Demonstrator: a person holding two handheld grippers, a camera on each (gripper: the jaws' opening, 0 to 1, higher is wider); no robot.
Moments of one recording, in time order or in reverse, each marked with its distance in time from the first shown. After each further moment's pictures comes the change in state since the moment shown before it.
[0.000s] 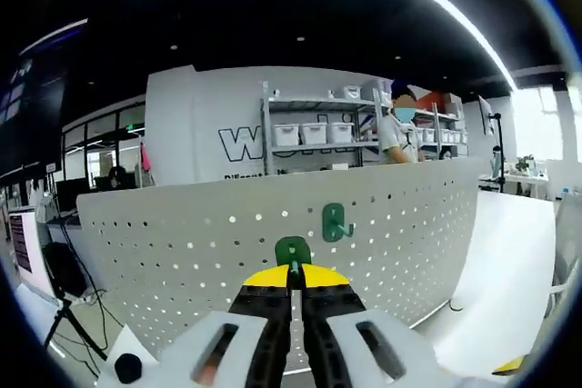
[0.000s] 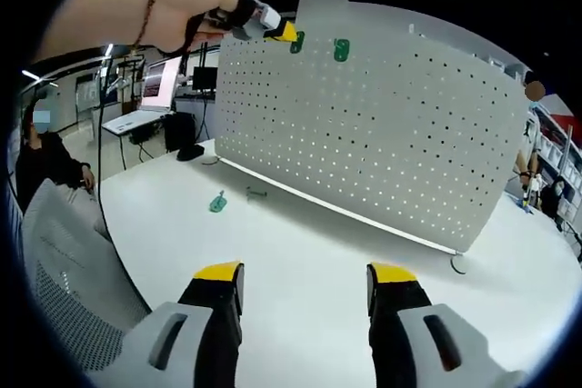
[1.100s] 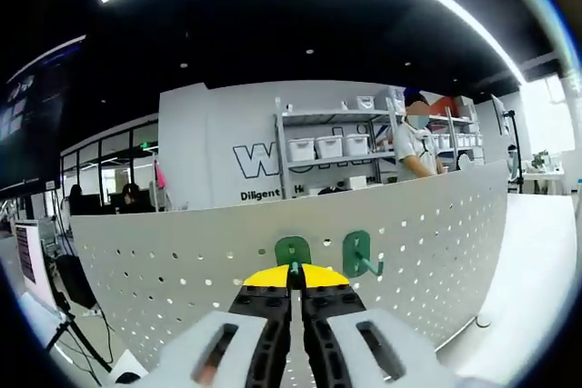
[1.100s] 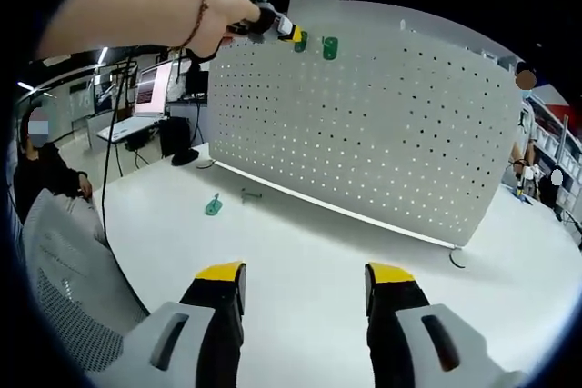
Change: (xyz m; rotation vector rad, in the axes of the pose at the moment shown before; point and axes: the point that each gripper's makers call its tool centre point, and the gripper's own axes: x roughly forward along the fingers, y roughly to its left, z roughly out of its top) left arm 0.045 0.005 0.013 0.025 -0.070 0.083; right arm 0.000 -0.005 -0.001 0.036 0.003 -0.012
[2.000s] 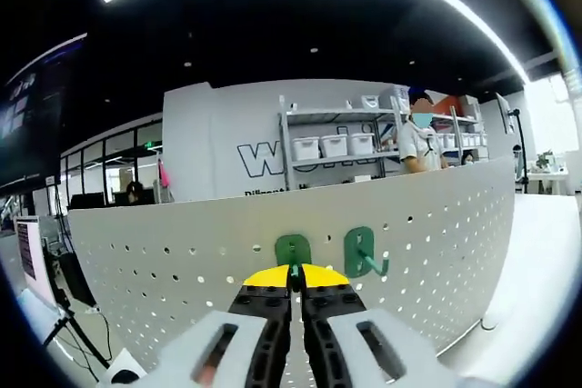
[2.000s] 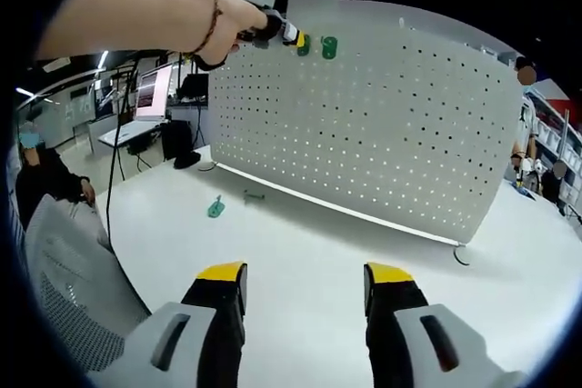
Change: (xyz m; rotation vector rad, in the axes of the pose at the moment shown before) left arm 0.011 0.001 -0.006 -0.002 0.003 0.026; right arm 0.002 0.000 -0.001 0.032 0.002 0.013
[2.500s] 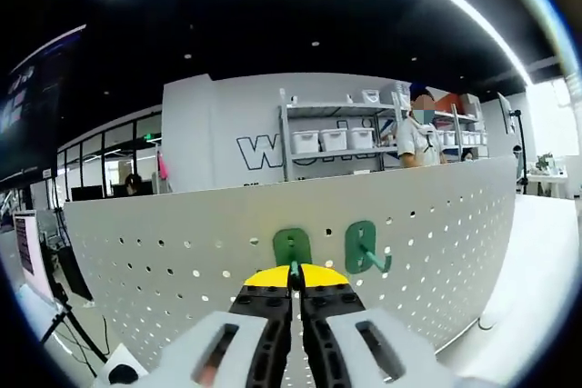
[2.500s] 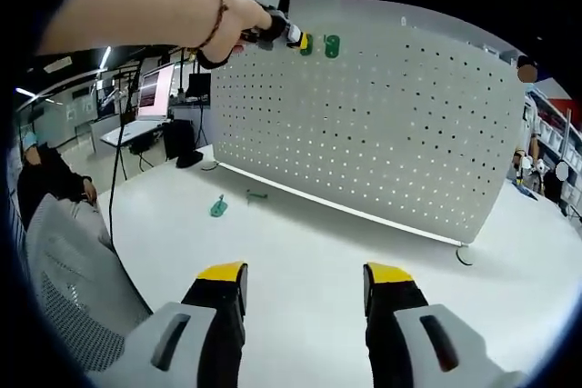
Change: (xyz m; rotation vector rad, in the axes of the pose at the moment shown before) left arm 0.004 -0.002 -0.007 -0.018 0.042 -0.004; right arm 0.000 0.003 0.000 -0.010 0.001 0.009
